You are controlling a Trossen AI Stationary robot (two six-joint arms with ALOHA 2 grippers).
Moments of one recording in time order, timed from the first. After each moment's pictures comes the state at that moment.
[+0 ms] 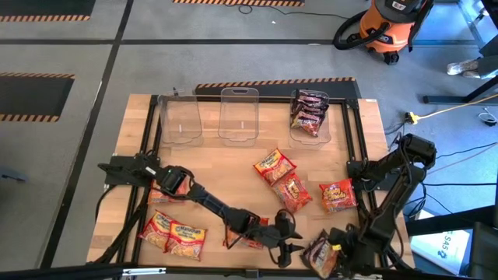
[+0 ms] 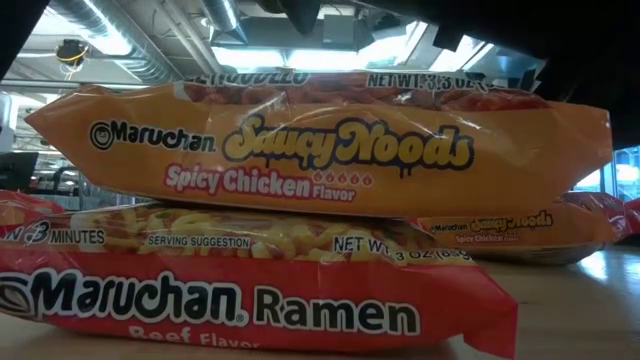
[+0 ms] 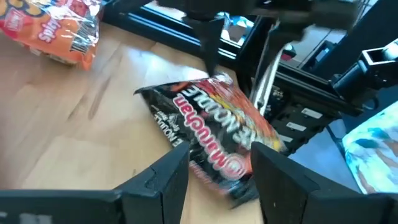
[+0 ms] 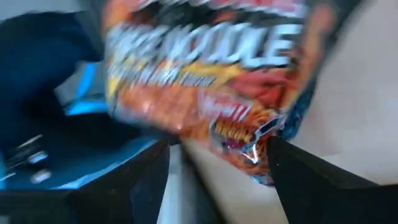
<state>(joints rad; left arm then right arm) -0.46 2.47 1.84 0.31 -0.30 -0.54 1.14 1.59 0.90 -0.45 0.00 1.65</state>
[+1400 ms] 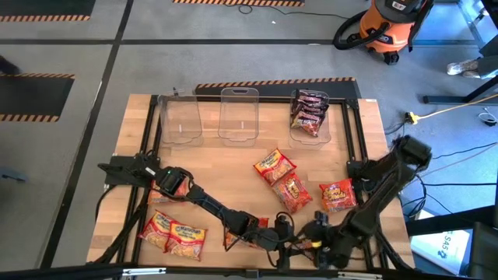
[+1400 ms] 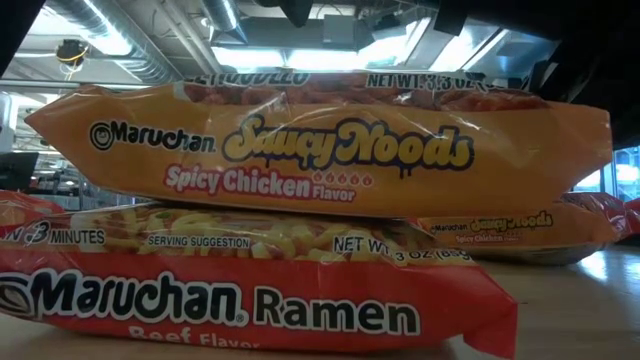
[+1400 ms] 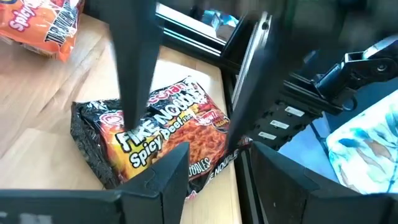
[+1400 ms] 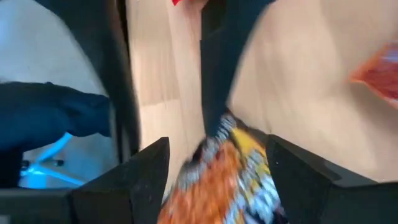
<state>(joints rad) -0.48 2.47 1.84 0.33 -0.27 -0.57 0.96 1.63 0.99 -0.42 0.35 1.10</state>
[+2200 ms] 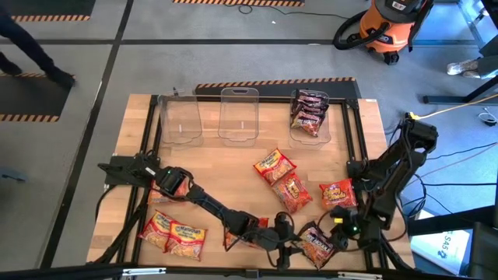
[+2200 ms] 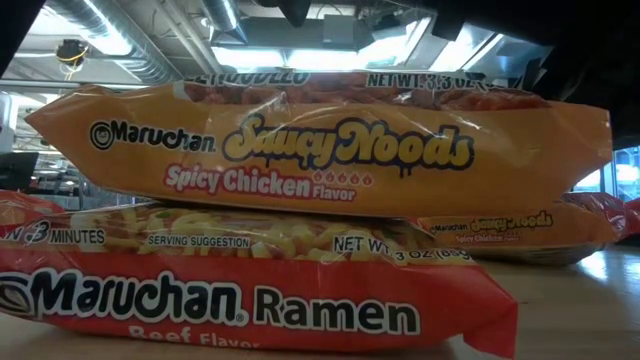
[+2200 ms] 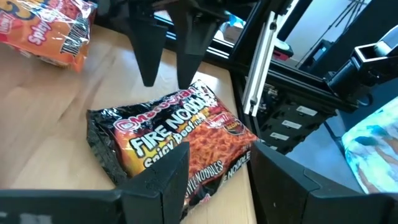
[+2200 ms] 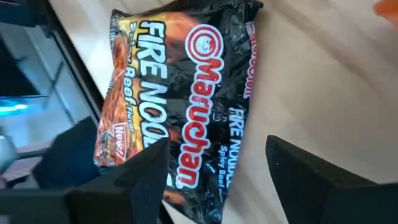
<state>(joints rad) -0.48 2.47 1.84 0.33 -0.31 -0.52 1.18 1.38 0.52 -0.15 0.36 1.88</state>
